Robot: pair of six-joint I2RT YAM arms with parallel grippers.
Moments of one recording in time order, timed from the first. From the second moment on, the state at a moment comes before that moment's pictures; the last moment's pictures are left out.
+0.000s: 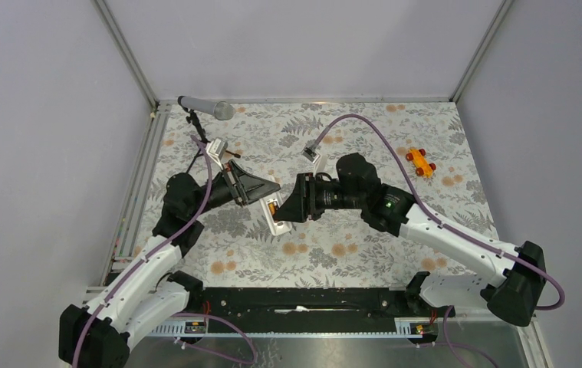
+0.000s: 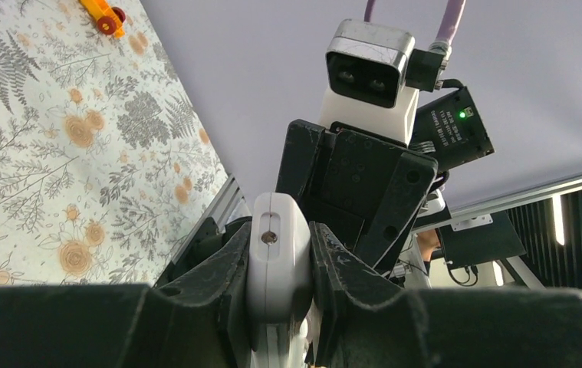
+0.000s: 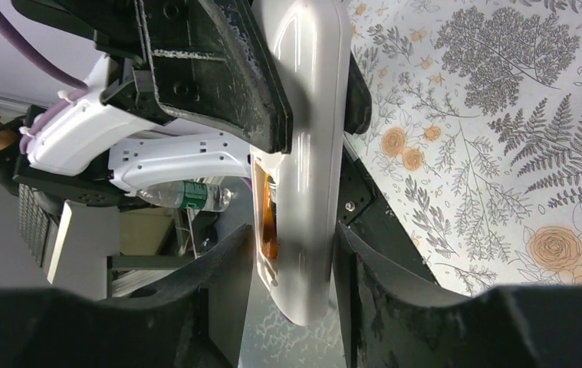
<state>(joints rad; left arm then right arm) -0.42 0.83 0.57 0.40 0.72 -1.27 0.91 1.19 1.02 -0.14 -0.48 0.81</state>
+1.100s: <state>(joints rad) -0.40 0.86 0.64 0.28 0.78 -1.19 0.88 1.22 1.05 -0.18 -0.41 0.85</state>
